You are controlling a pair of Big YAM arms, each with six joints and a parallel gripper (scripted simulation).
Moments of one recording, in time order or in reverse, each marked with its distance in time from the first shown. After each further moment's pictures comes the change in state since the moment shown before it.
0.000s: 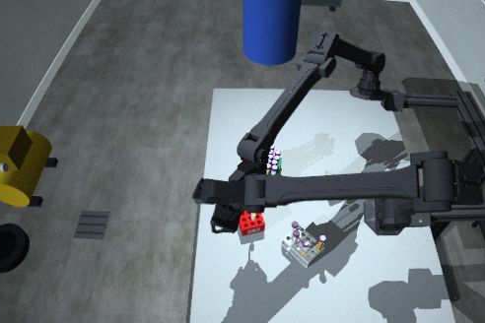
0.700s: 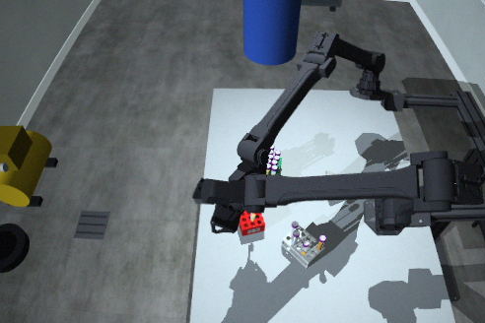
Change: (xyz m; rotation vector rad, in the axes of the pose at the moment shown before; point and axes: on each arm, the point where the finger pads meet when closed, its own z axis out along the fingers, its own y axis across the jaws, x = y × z) left arm 0.000 0.000 0.000 0.000 0.000 0.000; right arm -0.002 0.000 0.001 0.002 -0.010 0.002
